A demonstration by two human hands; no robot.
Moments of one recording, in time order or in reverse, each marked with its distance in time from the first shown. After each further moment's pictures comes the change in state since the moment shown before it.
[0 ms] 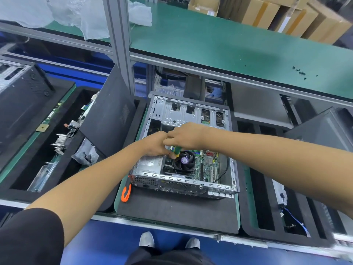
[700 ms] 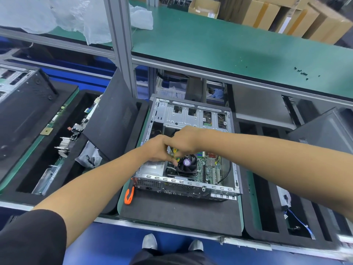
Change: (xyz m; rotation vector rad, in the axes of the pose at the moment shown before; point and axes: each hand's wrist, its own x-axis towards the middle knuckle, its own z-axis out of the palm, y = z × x) left_hand -0.009 -0.003 0.008 0.025 0.132 0.064; right_hand 0.017 -0.007 -0.008 0.271 -0.053 0.133
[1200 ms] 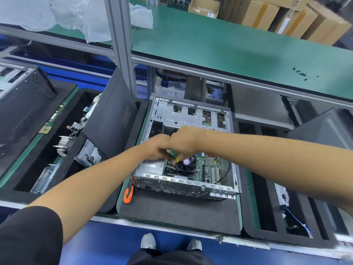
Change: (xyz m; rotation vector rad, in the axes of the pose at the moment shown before) left_hand 0.001 0.008 -0.006 0.074 -0.112 -0.059; right_hand 0.003 -0.002 0.008 -0.133 0.107 -0.135
